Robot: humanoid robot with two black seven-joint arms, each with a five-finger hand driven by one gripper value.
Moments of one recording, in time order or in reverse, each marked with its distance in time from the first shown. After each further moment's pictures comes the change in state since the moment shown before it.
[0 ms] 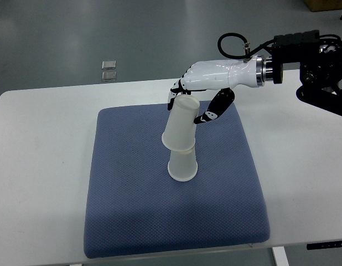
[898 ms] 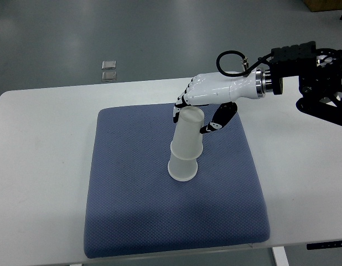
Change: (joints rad) left arm 0.000 0.000 0.000 0.000 0.000 0.000 0.000; right arm -0.024 -0.008 -0.037 0.019 -0.103 -0.048 0.014
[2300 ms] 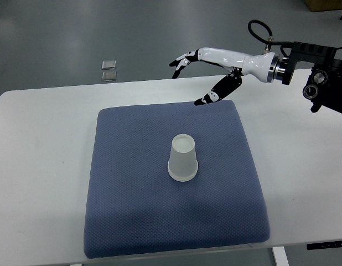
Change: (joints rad) left arm 0.000 0.000 0.000 0.000 0.000 0.000 0.000; right arm -0.170 0.028 0.203 -0.158 0.658 -0.006 -0.108
